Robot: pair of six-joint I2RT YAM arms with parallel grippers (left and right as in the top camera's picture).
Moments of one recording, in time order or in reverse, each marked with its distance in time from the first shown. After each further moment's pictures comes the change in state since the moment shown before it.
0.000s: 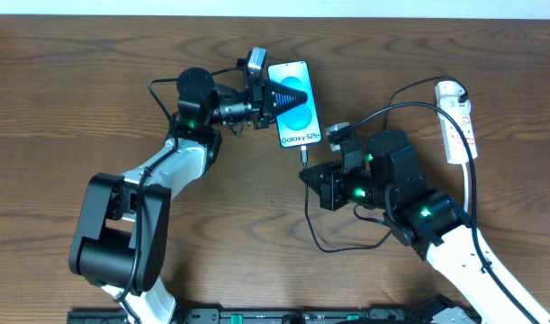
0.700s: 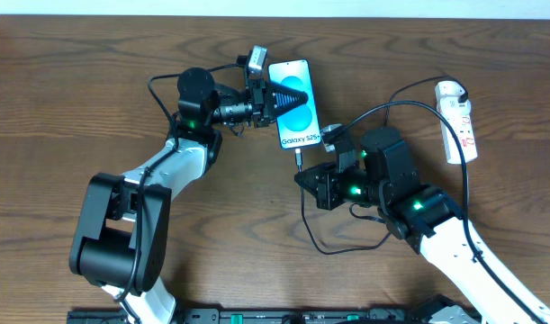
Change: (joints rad) left arm -0.002 0.000 0.000 0.000 0.000 0.112; right arm 0.000 0.052 0.000 0.016 -0.060 0.008
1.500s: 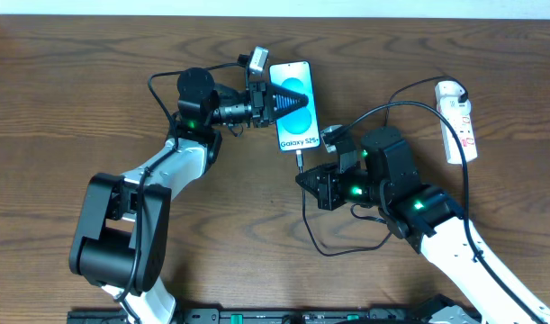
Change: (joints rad) left arm 0.000 0.000 0.000 0.000 0.035 0.053; right arm -0.008 0.000 0.000 -0.017 -0.003 0.000
